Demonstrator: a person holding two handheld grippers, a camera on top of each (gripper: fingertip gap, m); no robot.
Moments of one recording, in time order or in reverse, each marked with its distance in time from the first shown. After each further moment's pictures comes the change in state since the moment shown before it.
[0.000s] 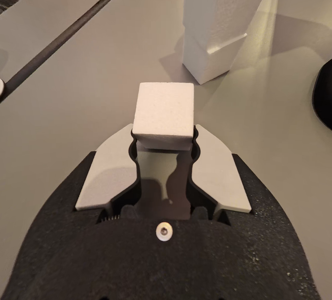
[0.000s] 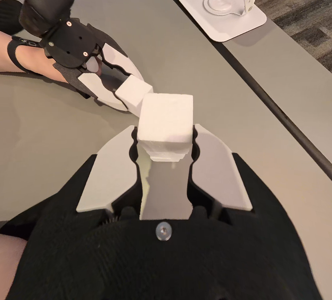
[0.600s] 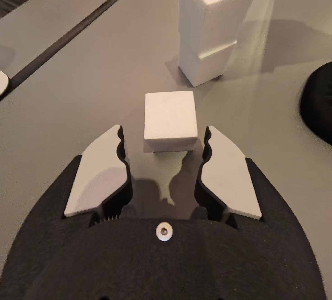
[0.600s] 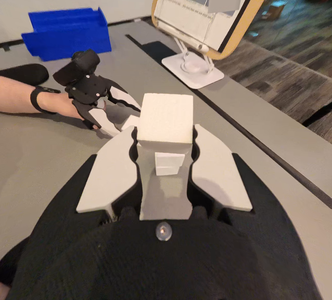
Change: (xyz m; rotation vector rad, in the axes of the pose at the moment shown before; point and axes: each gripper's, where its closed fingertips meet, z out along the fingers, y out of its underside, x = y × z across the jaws) left arm 0.008 -0.004 -0.008 0.004 -0.025 -0.030; right arm -0.014 -0.031 -0.067 0.290 0.123 -0.006
